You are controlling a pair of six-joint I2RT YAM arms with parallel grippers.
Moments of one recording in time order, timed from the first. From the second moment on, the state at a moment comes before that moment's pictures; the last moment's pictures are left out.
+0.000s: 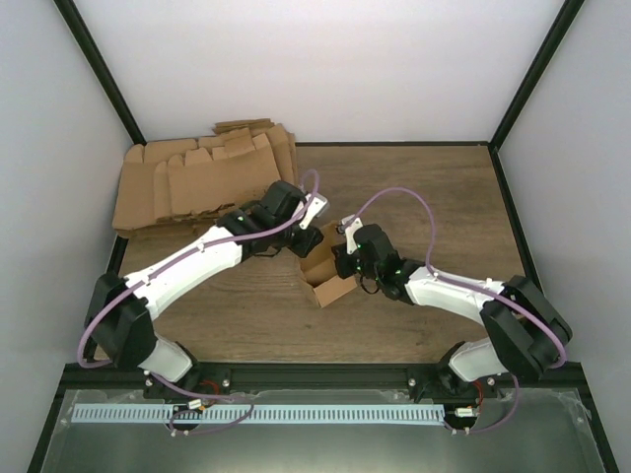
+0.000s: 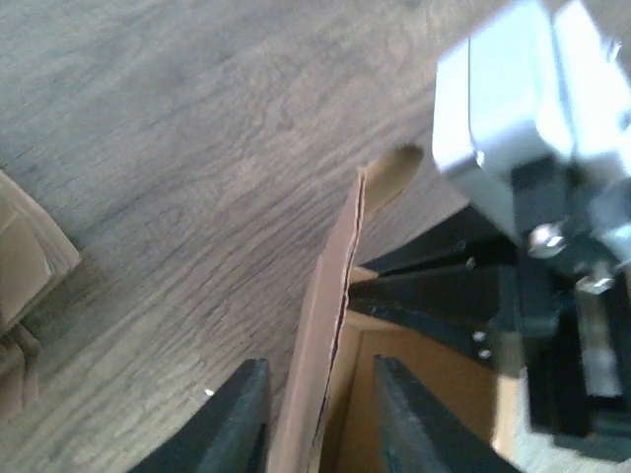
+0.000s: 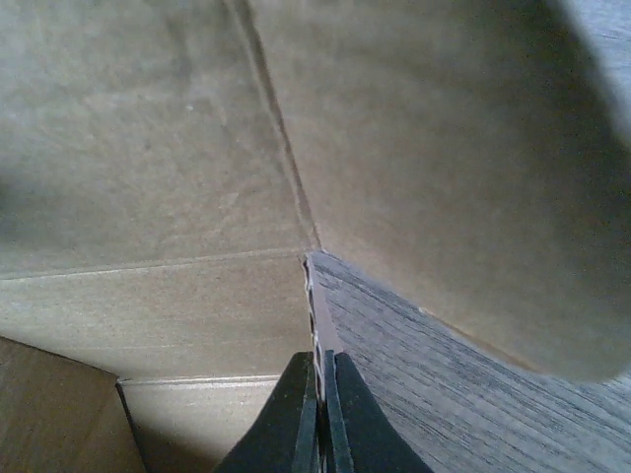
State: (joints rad) left arm -0.74 1.49 1.23 -0.55 0.14 -0.09; right arm 0.73 1.40 0.66 0.15 0.00 0.24
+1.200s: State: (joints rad) left arm -0.74 1.57 1.23 -0.59 0.09 -0.04; right arm 0.73 1.12 0.91 -0.50 -0.03 0.44
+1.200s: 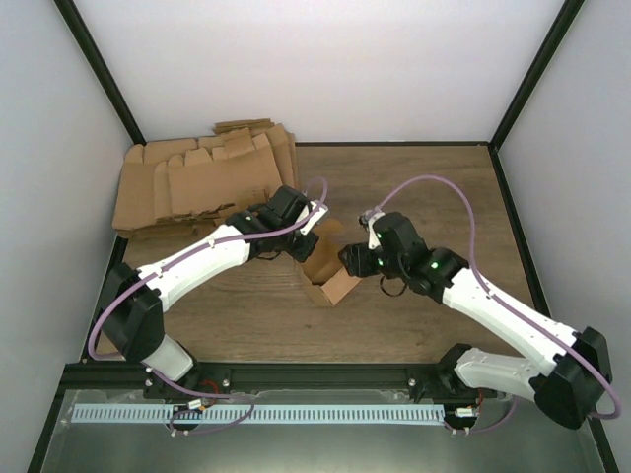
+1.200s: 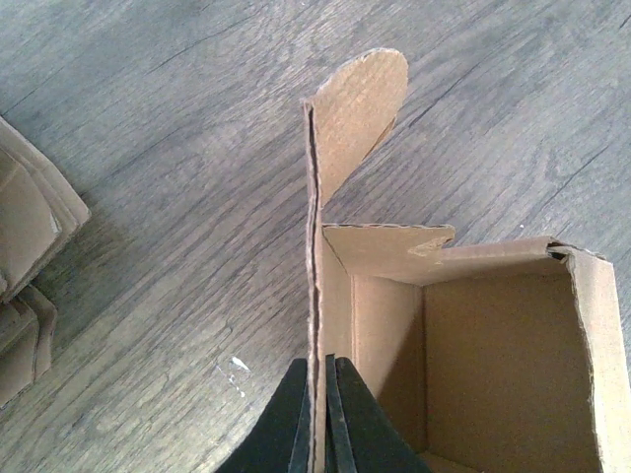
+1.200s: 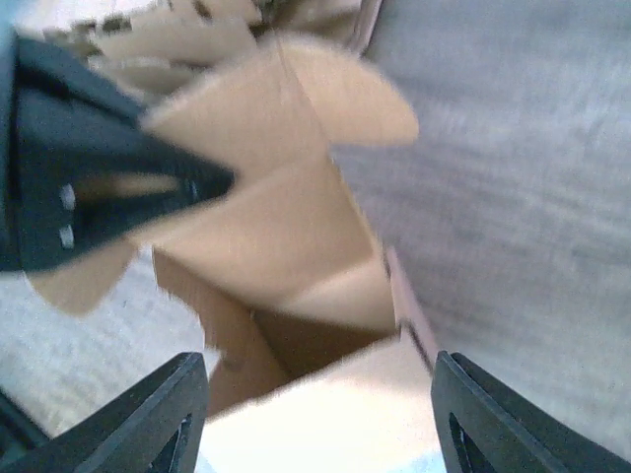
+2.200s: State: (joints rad) left arm -0.74 1.51 1.15 -0.50 0.27 -0.14; right arm 0.74 1.17 0.58 -0.05 -0.39 0.93
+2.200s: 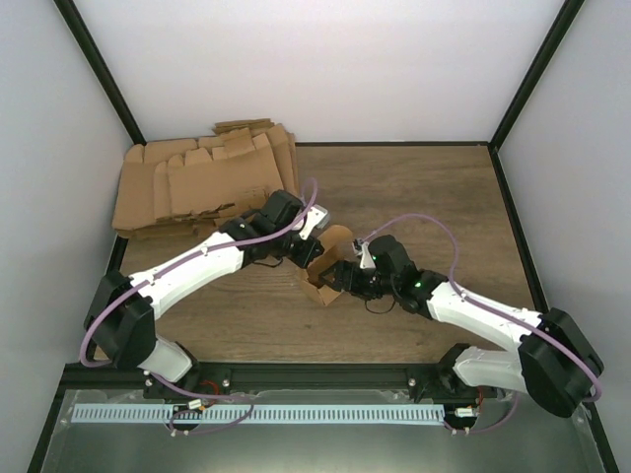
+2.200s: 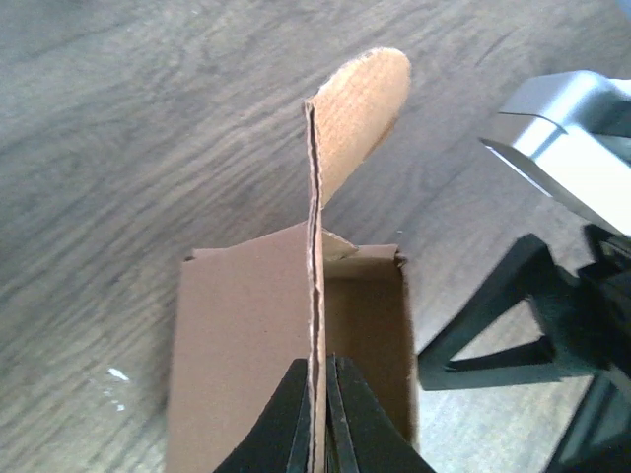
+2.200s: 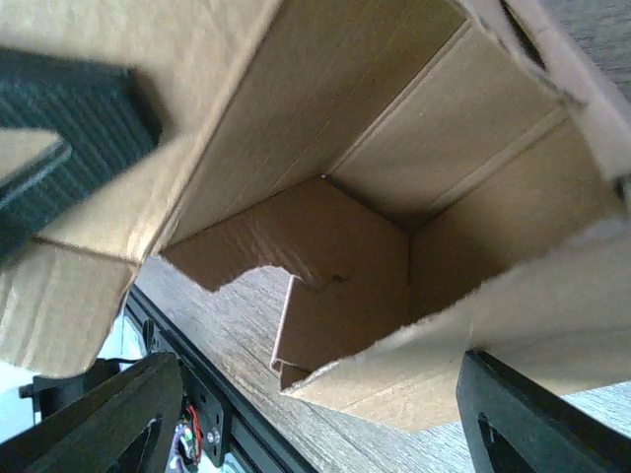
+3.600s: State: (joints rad) left arm -0.77 1.52 1.03 -0.45 0.37 -0.27; right arm 0.36 1.34 0.47 0.28 -0.68 0.93
